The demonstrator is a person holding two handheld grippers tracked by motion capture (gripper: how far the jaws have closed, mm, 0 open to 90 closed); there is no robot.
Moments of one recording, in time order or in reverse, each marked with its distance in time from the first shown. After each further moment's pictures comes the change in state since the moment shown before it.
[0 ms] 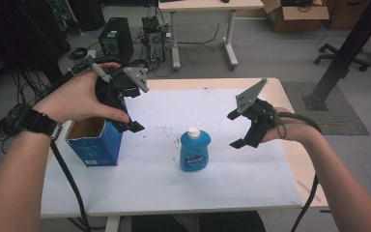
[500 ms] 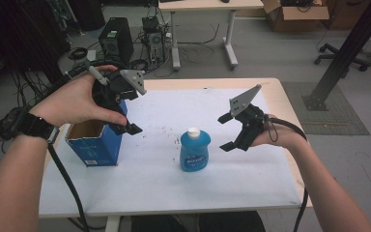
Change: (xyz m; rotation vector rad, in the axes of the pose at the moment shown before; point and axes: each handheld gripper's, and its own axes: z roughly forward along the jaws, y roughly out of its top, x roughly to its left) left arm -0.003 -0.006 0.000 -0.002 -0.006 -0.011; right arm -0.002 -0.004 0.028 -0.119 0.033 0.017
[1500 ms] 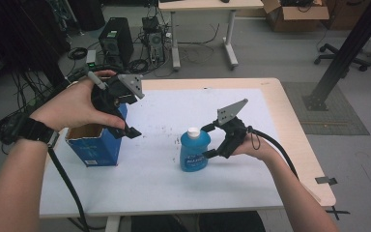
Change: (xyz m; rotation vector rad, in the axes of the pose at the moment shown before) left arm -0.001 -0.009 0.008 -0.011 -0.019 -0.015; right arm -0.009 -0.022 0.063 -0.215 0.093 0.059
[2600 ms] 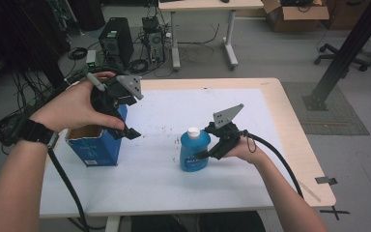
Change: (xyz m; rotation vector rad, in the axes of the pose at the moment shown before) left arm 0.000 -0.002 0.002 -0.003 -0.004 -0.004; right arm -0.003 -0.009 0.020 -0.101 0.053 -0.018
